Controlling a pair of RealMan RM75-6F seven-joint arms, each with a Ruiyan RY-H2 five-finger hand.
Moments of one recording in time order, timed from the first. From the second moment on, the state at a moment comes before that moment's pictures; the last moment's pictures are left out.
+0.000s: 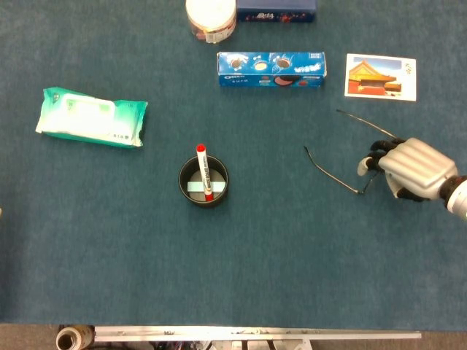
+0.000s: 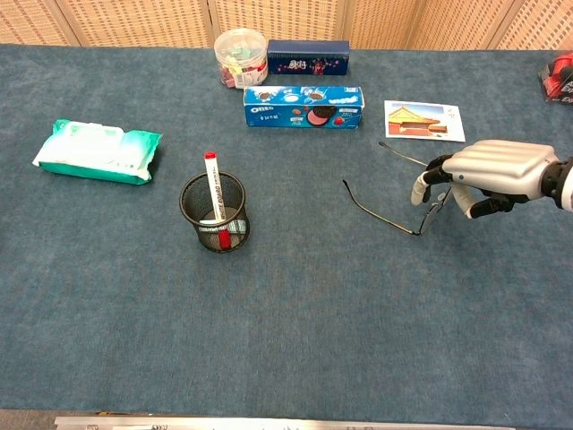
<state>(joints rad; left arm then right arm) -0.04 -1.16 -0.04 -1.59 1.42 1.48 0.10 0.69 -1.13 -0.07 -1.64 -1.55 0.68 0.03</state>
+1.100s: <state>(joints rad) -0.04 -1.17 -0.05 -1.59 1.42 1.48 0.10 0.66 -1.10 -0.08 -1.67 -1.54 0.77 0.03</state>
